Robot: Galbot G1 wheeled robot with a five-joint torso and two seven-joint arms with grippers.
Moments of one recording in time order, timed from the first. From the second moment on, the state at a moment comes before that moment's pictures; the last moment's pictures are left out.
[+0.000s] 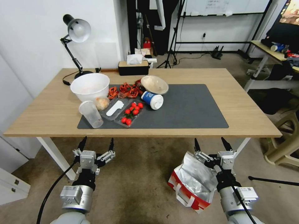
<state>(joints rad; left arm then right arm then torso) 1.80 -1.50 -0.55 -2.30 0.00 0.00 0.00 -1.80 1.50 0.55 2.30 0.00 0.00 0.00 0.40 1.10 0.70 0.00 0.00</state>
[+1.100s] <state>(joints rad) 1.74 -1.37 -0.32 -2.30 -0.26 0.01 -0.31 -1.82 1.60 0.58 2.38 0.00 -0.15 -0.15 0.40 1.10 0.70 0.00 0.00</state>
